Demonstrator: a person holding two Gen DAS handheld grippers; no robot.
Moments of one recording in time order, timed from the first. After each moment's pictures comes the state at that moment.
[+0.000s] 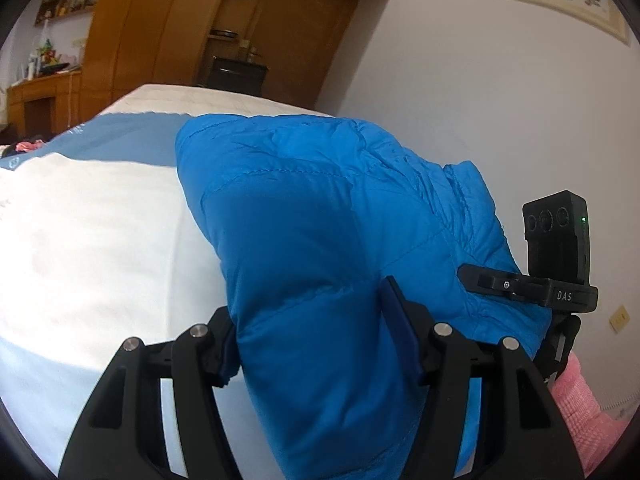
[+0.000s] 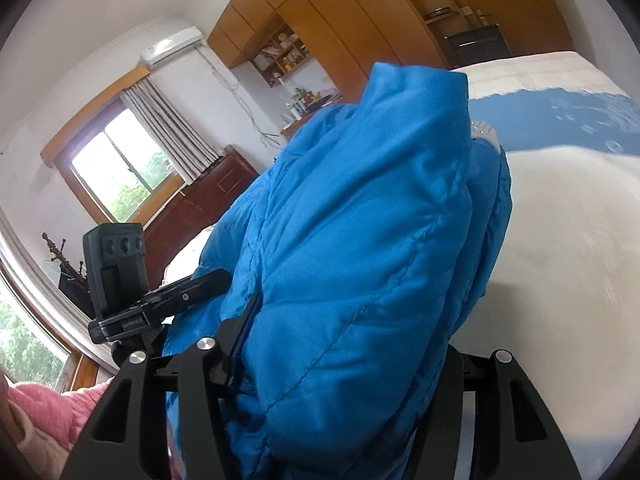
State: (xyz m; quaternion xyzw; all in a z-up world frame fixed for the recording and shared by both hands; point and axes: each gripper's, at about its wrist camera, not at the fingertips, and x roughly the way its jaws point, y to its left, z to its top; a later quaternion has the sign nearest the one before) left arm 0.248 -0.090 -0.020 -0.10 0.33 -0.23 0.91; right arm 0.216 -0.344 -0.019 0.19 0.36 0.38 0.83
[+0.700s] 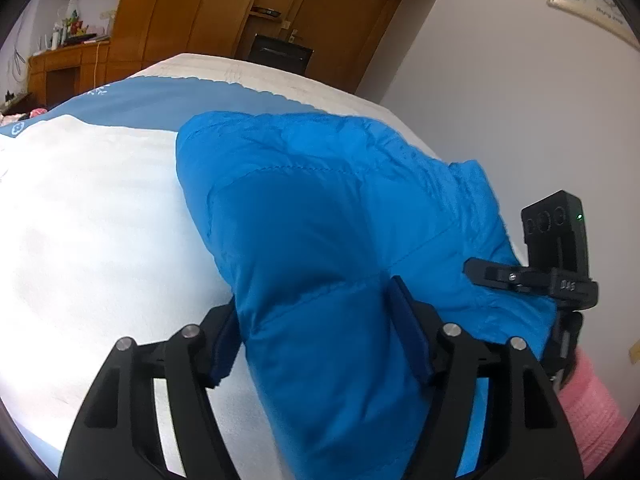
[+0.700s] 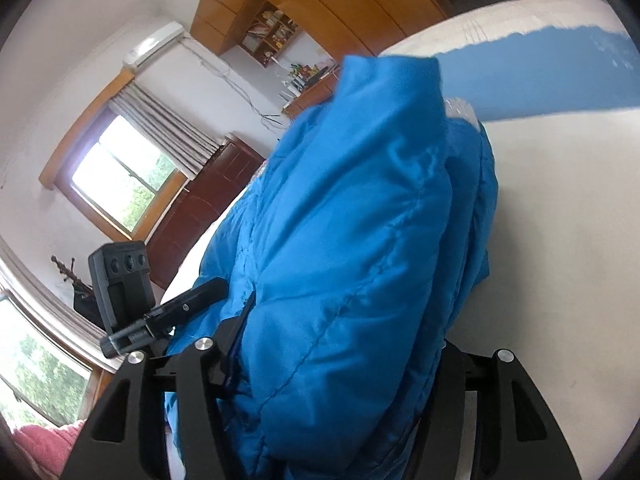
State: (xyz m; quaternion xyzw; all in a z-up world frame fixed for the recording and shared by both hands) left arm 0.337 -0.044 -0.076 -0.12 0.37 -0.18 0.90; right arm 0.338 -0.313 -0.106 0.24 0.42 0.39 0.78
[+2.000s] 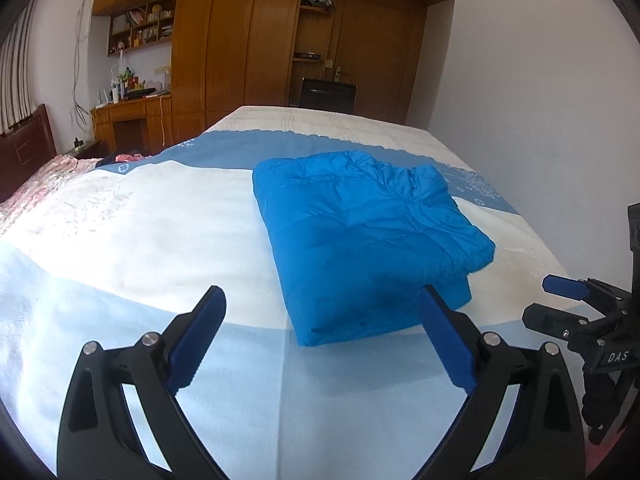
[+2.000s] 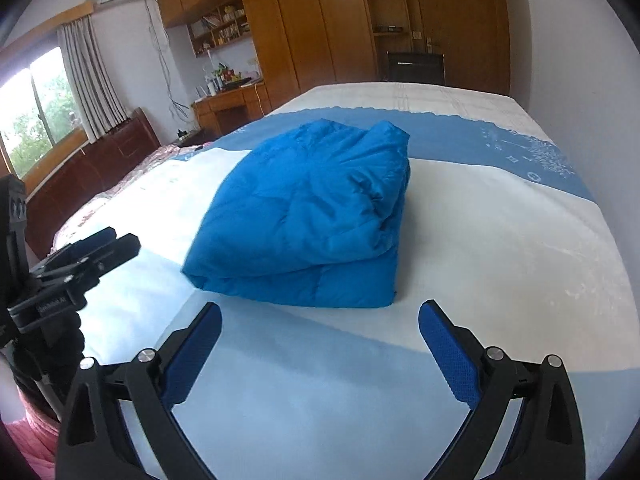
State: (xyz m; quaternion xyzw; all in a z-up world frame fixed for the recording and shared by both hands) left arm 0.170 -0.061 0.011 -0.04 0.32 -0.05 0.95; right arm 0.124 -0.280 -0.005 0.04 0.39 0.18 0.90
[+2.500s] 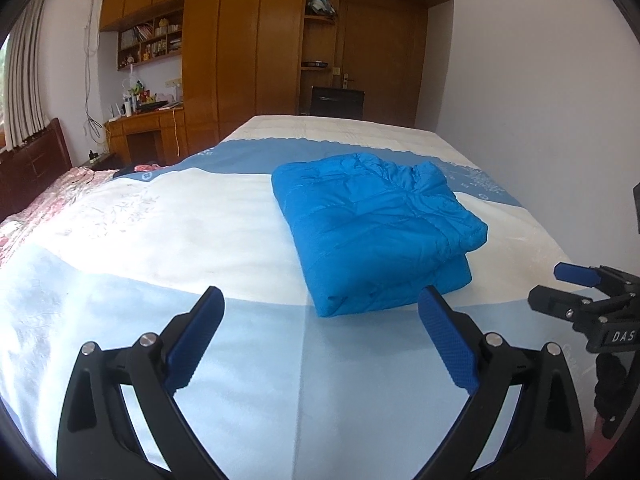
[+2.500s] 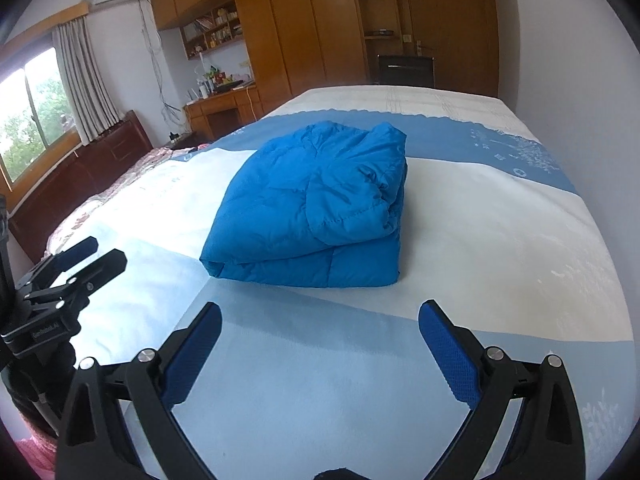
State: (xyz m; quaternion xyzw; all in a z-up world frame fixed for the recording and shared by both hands) left arm 0.126 -0.056 0.022 -0.02 0.30 -0.02 0.95; right arm 0.091 -0.274 0.009 0.04 0.38 0.16 0.91
